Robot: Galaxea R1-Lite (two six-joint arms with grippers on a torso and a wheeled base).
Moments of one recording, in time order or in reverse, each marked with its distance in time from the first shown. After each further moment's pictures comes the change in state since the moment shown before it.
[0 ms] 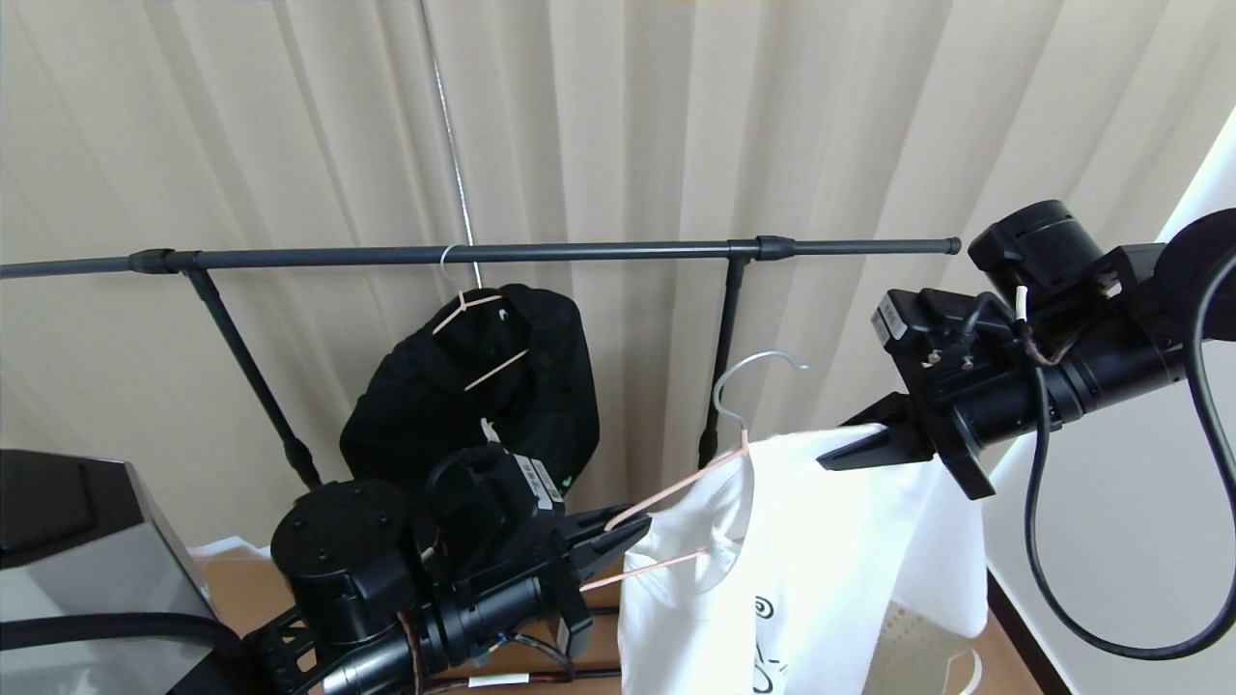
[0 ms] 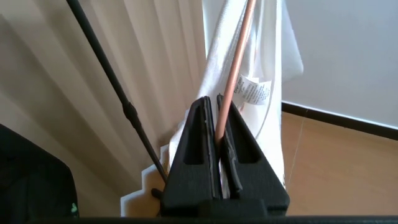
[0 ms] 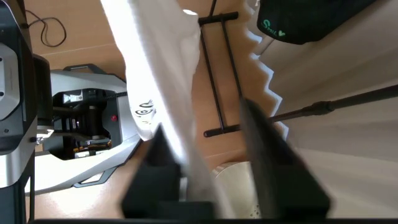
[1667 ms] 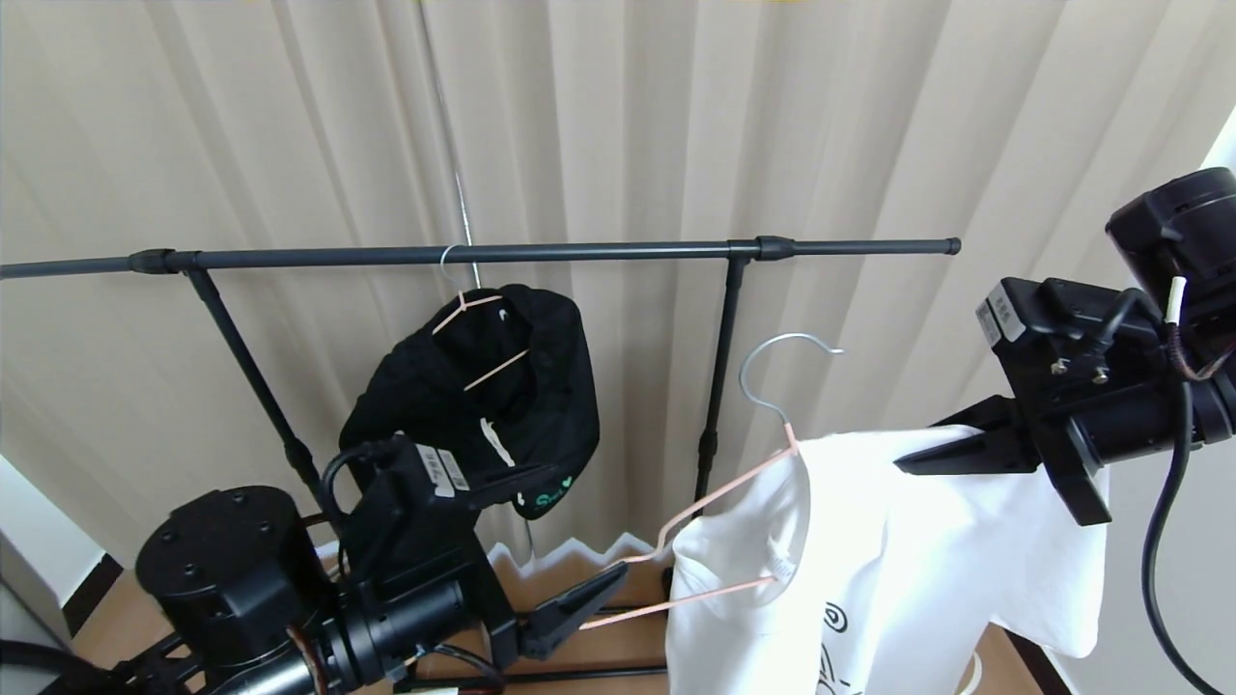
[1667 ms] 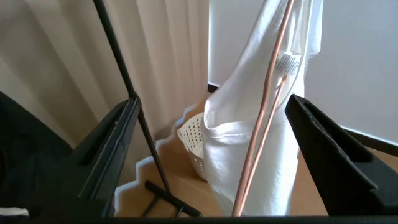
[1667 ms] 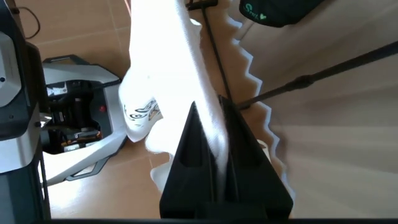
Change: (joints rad) left arm 0.089 -0.140 0.138 0.001 -0.026 -0.076; right arm -0.036 -0.216 0.131 -0.007 -0.099 0.030
